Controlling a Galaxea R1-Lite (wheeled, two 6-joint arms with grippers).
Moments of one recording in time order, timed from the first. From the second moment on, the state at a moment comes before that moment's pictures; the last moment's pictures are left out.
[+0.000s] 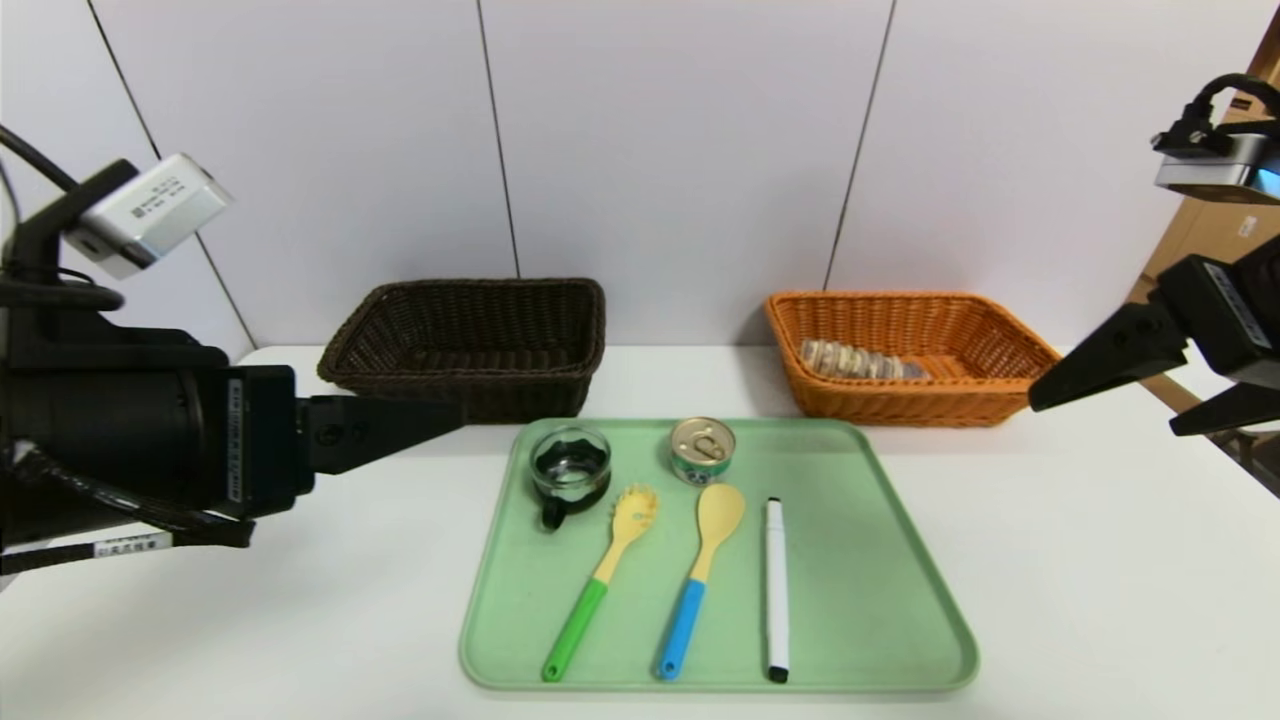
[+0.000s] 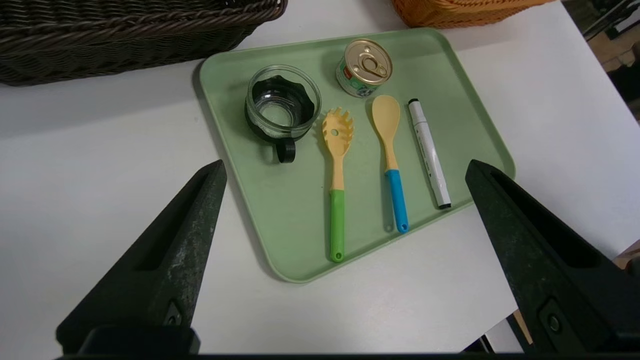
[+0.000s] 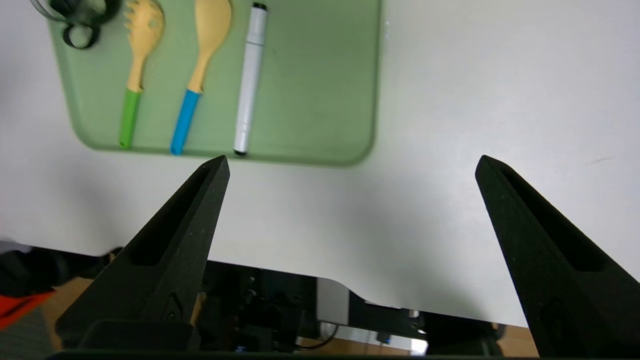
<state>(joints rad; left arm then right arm) -0.59 1.20 -1.03 0.23 -0.03 -0.34 0.34 1.58 -1.89 1.34 0.05 0.35</state>
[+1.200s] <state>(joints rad) -0.84 1.84 -1.70 1.02 0.11 -0.34 0.36 1.25 -1.33 1.03 -0.08 0.30</state>
